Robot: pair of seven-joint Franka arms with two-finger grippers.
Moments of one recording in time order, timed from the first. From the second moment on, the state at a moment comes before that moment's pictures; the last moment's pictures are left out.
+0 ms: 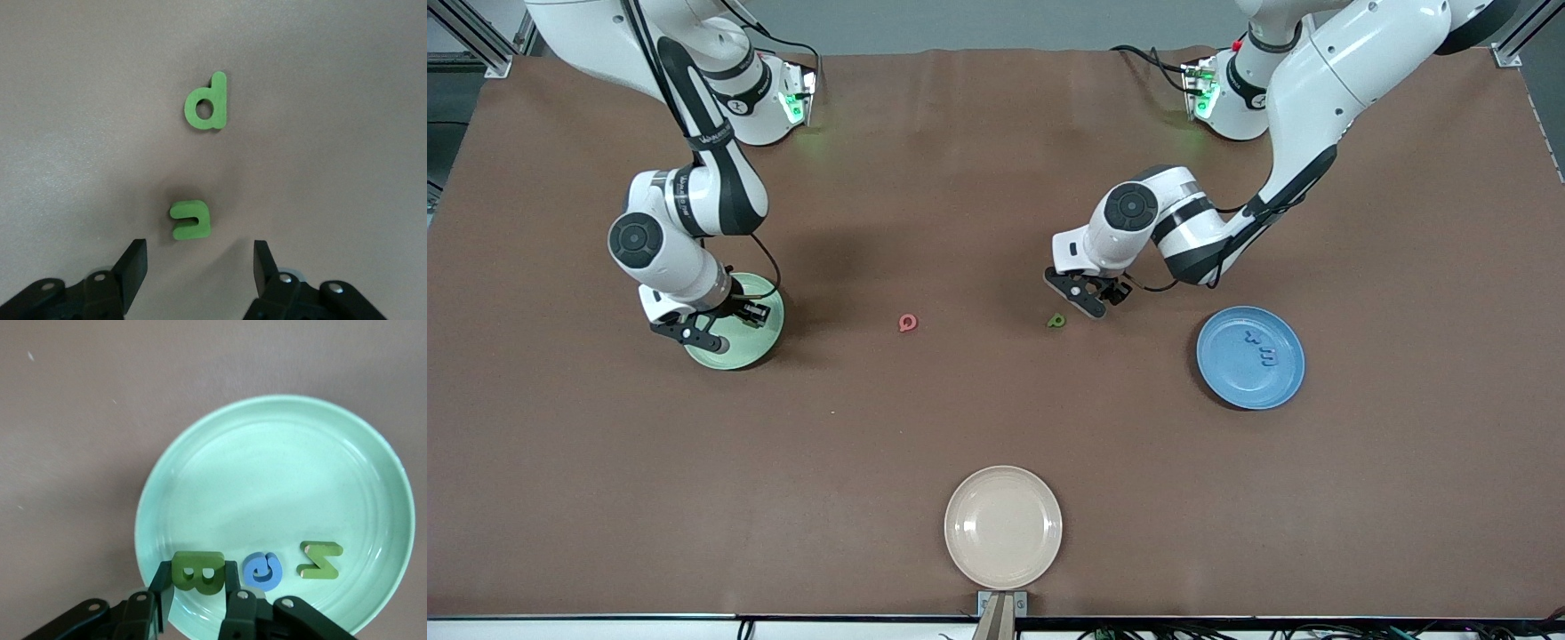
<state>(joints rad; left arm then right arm) 0.18 0.67 -0.86 -2.12 0.64 2.44 -0.41 0.41 0.25 -0.27 -2.36 0.10 2.54 0.39</state>
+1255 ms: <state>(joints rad) 0.07 0.68 -0.76 -2.07 0.64 2.44 -0.49 0.48 0.24 -0.24 -2.19 0.10 2.32 0.61</state>
